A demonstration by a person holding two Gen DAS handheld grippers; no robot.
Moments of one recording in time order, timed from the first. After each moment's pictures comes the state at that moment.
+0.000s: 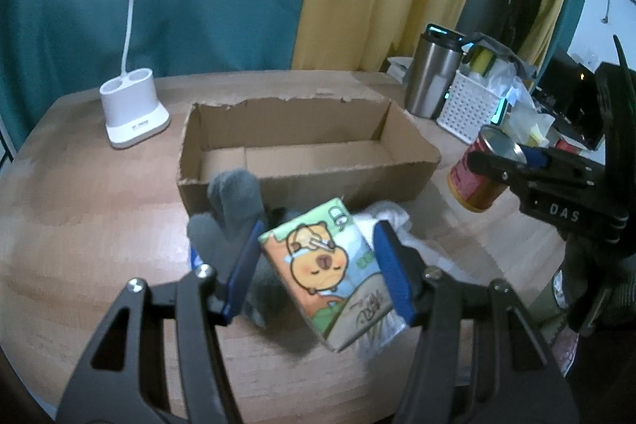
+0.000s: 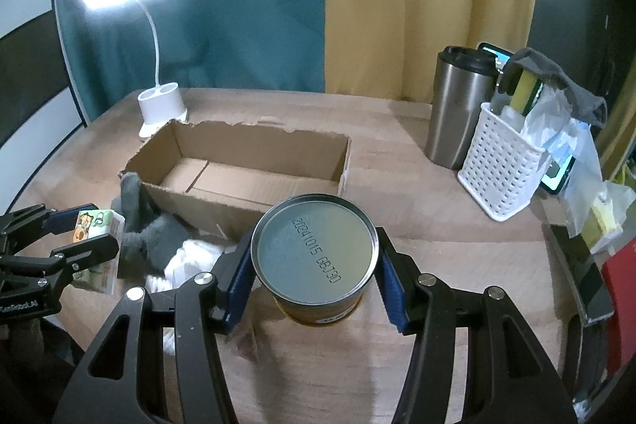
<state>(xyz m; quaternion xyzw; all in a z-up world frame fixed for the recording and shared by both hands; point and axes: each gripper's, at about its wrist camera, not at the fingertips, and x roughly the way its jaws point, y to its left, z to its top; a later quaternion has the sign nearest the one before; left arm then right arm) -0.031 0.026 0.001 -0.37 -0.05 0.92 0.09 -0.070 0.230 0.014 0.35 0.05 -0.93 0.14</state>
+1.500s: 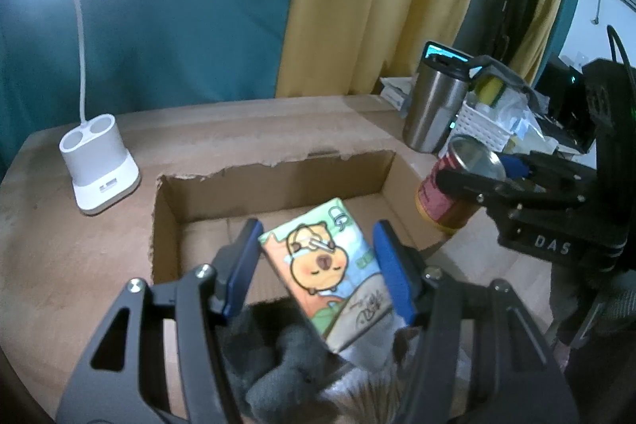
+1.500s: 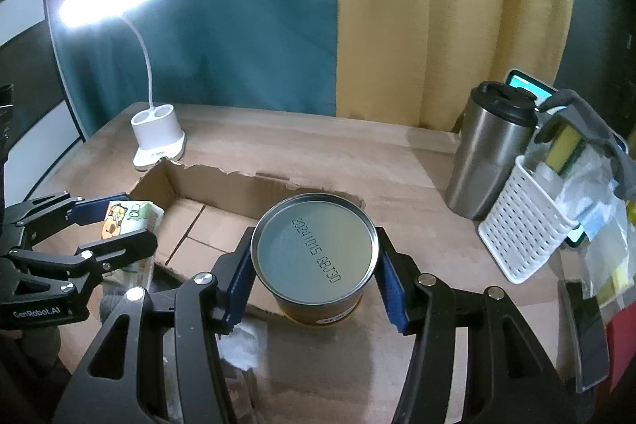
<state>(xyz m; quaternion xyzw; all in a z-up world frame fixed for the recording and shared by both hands) -0.111 0.032 0.018 -0.36 -0.05 0.92 0.12 -0.138 0.210 0.032 0.35 0.05 -0.92 0.17</state>
